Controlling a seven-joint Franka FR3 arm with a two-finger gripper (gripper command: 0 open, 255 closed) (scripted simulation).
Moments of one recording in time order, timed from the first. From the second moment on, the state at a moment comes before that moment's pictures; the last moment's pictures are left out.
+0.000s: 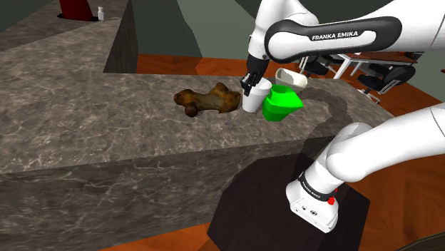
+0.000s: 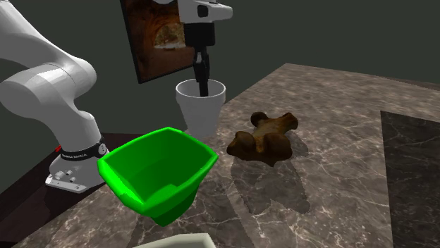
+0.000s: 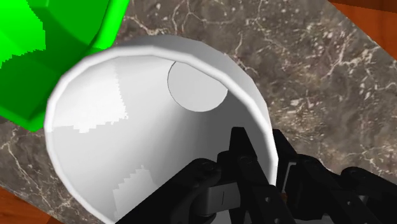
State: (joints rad) arm 0.01 -0.50 0.10 -2.46 -0.09 2.00 0.09
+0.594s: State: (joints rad) arm 0.00 -0.52 0.09 -2.35 -0.09 1.88 0.07
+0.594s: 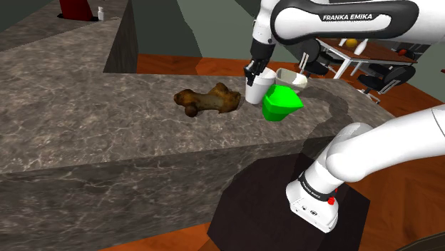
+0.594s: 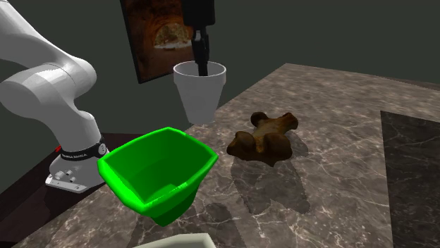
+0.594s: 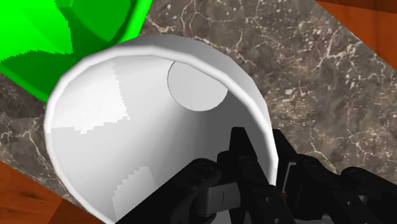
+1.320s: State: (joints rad) arm 0.00 -0.51 0.09 -2.20 -0.09 1.73 0.06
